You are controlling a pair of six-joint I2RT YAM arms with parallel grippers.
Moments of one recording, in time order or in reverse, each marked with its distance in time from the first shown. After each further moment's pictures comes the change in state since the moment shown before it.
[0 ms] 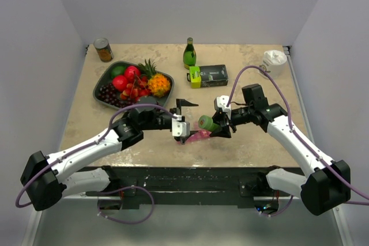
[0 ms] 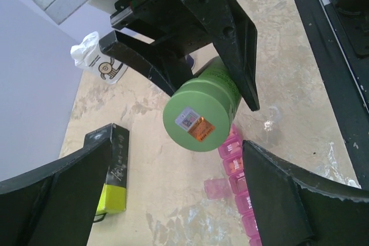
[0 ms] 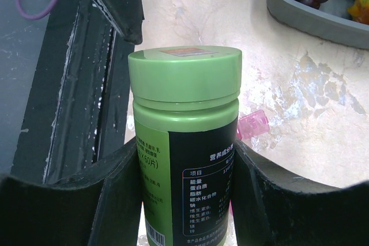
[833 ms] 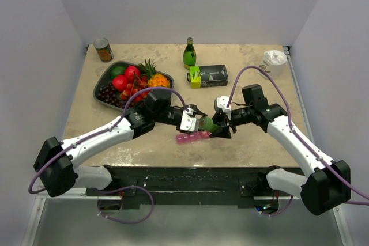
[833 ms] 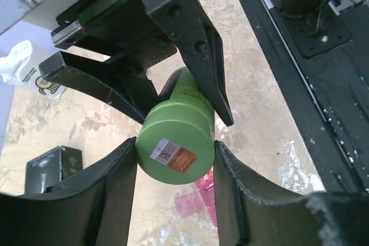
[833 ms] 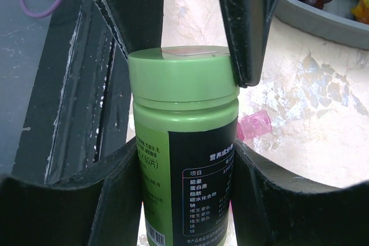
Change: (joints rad) left arm 0.003 0.193 0.184 -0.179 0.180 0.041; right arm 0.000 0.000 -0.001 -0.011 -0.005 -0.012
